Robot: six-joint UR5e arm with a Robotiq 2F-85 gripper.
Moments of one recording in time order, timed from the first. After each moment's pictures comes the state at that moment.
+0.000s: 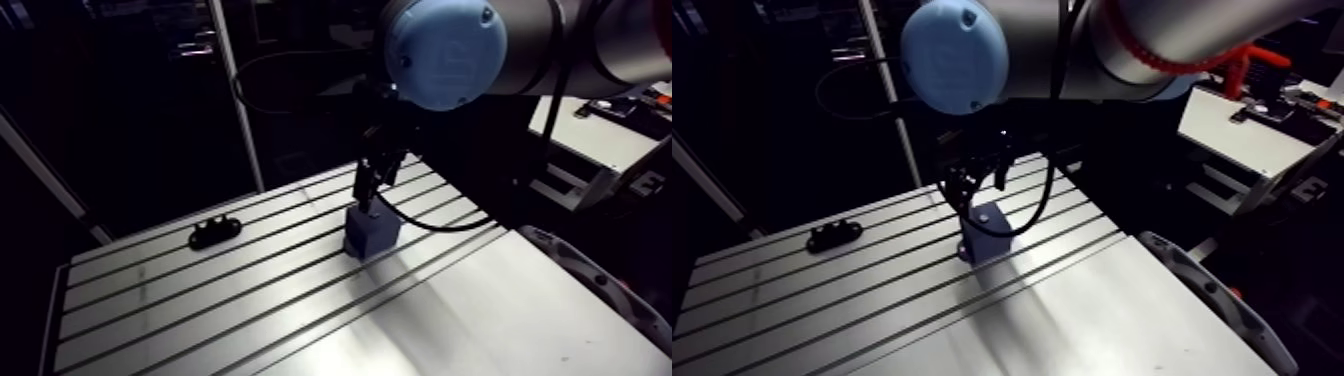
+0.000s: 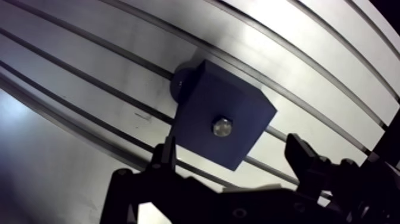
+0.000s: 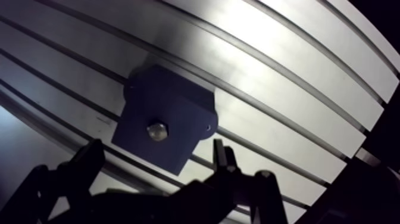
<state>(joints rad) -0.51 -1.30 1.88 -2.10 -1.54 -2.58</state>
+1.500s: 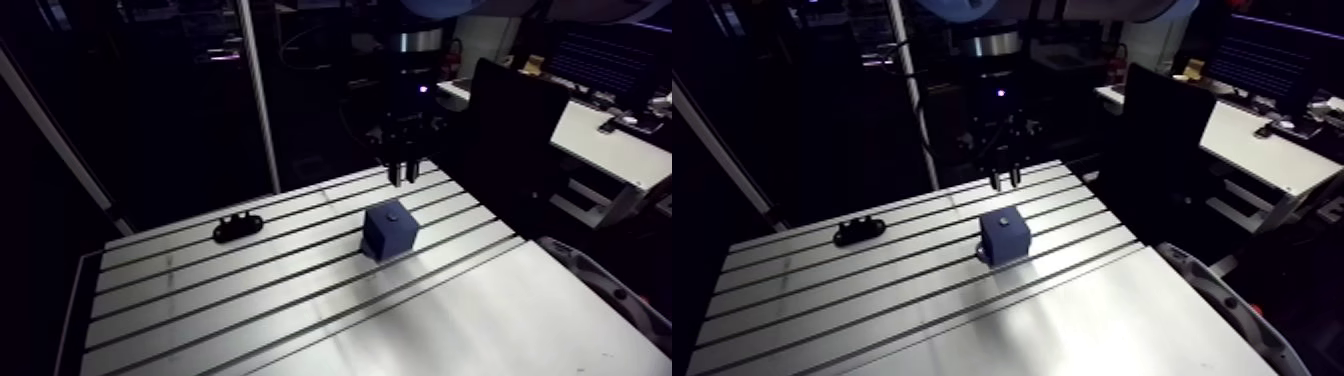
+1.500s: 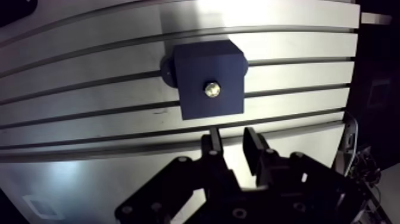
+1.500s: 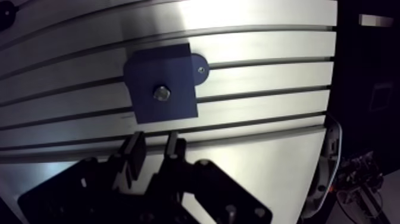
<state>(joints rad) -0.44 -1.32 1.72 -1.84 -1.68 -1.92</state>
